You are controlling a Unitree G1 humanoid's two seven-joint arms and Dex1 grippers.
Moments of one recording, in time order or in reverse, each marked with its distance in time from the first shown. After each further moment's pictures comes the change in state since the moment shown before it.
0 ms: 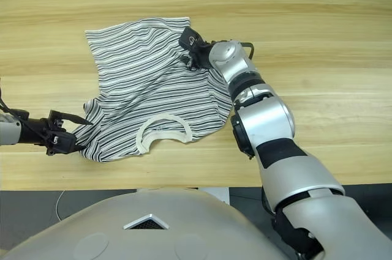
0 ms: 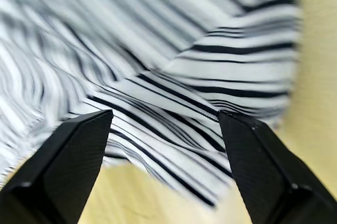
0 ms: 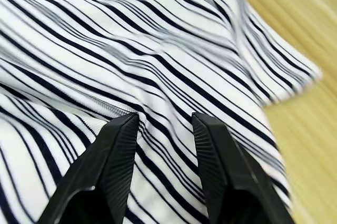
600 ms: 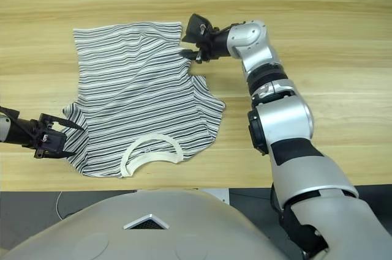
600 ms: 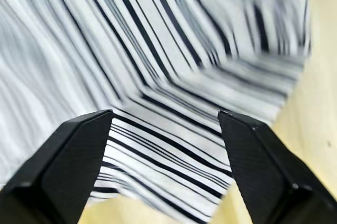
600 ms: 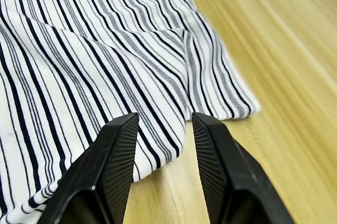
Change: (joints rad) left arm 0.078 0.099 0.117 -0.046 -0.225 0.077 -0.213; right arm 0.002 -0.167 -0.023 -0.147 0.041 -0.119 0.297
